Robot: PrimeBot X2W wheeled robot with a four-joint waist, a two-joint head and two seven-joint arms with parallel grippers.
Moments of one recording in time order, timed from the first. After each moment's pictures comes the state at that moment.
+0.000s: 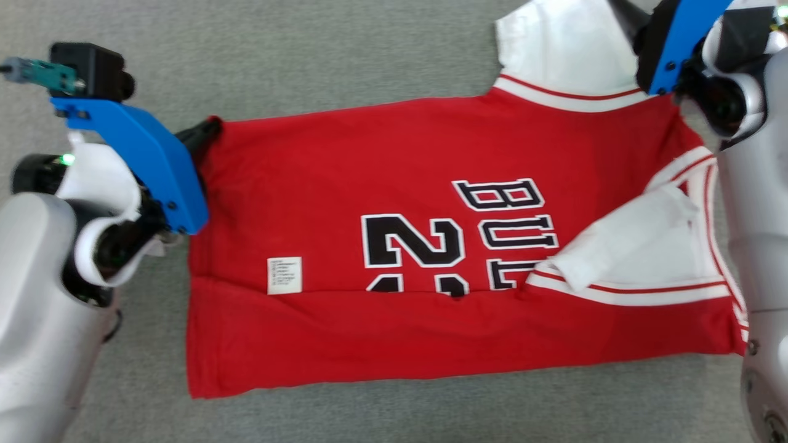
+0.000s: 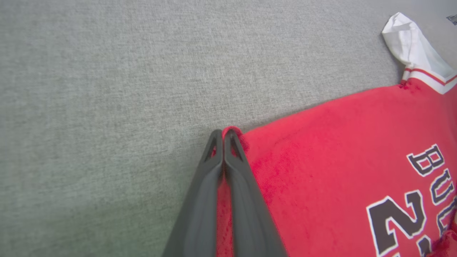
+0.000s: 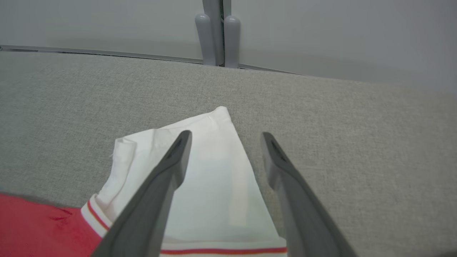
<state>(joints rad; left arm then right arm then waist) -0.73 0.53 -0.46 0.17 -0.90 0.05 0.69 -1.08 -0.18 0.06 0.63 0.26 0.13 0.56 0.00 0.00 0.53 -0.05</state>
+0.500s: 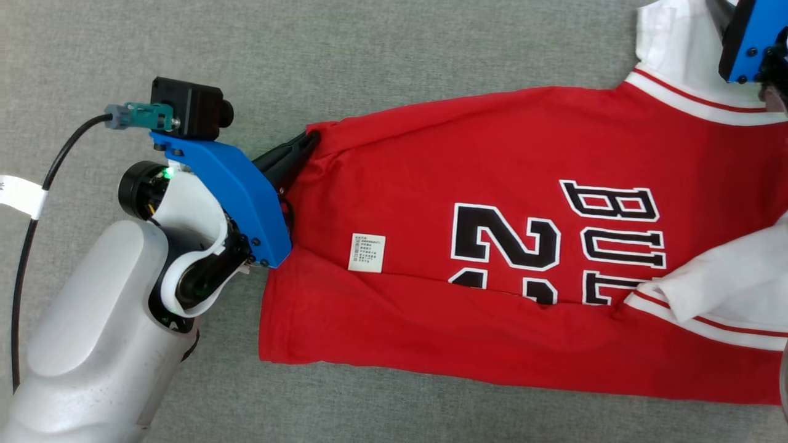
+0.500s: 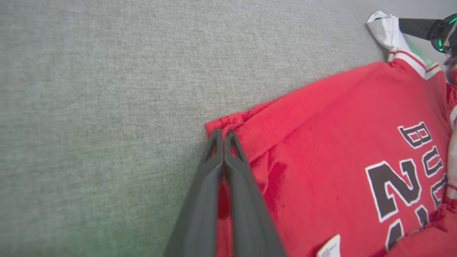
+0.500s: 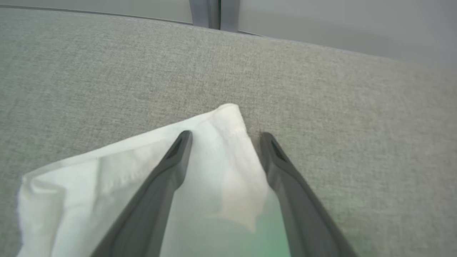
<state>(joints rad) -0.67 0.39 -0.53 0.13 -0.89 -0.03 0.52 -1.15 -0.26 -0.11 0.79 0.03 0.13 0.60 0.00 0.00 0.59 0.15</state>
